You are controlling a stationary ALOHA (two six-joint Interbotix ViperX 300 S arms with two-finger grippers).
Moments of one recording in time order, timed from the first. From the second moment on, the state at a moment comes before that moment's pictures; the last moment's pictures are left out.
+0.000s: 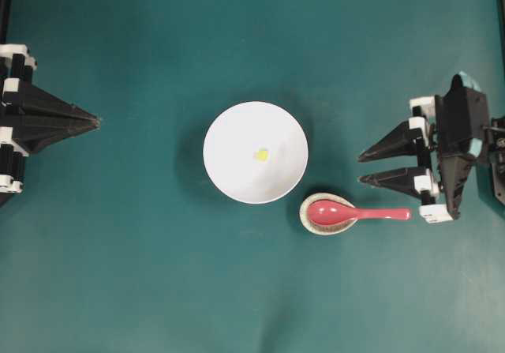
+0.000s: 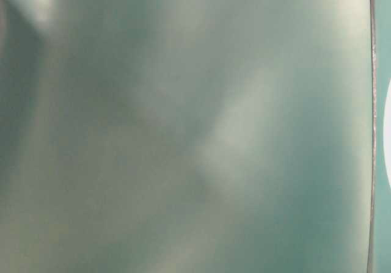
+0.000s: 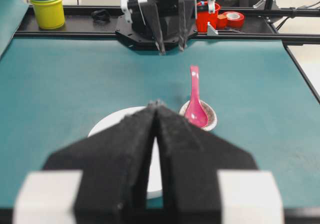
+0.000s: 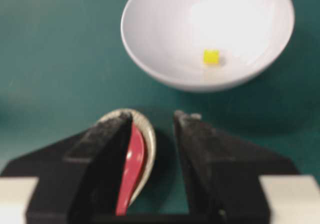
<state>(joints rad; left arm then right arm) 0.00 -0.98 1.18 0.01 -0.16 -0.01 0.09 -0.49 1.19 0.11 -0.30 0.12</state>
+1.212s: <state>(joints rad) 0.00 -0.98 1.18 0.01 -0.14 -0.01 0.51 0.05 1.30 0.57 -1.00 0.12</state>
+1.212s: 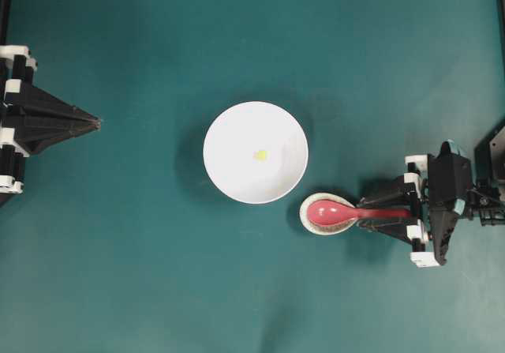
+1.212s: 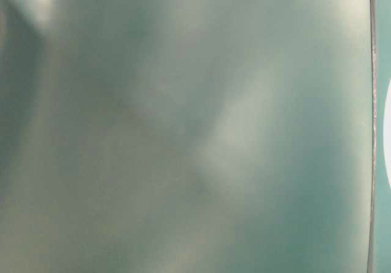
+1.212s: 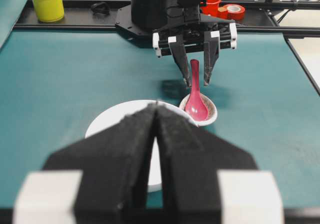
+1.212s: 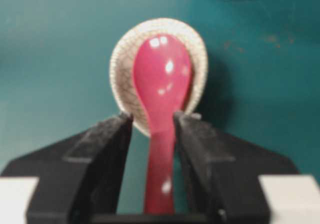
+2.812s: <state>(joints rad) 0.00 -0.98 1.18 0.01 -0.10 -0.01 0.56 0.10 1.30 0.61 -1.03 0.01</state>
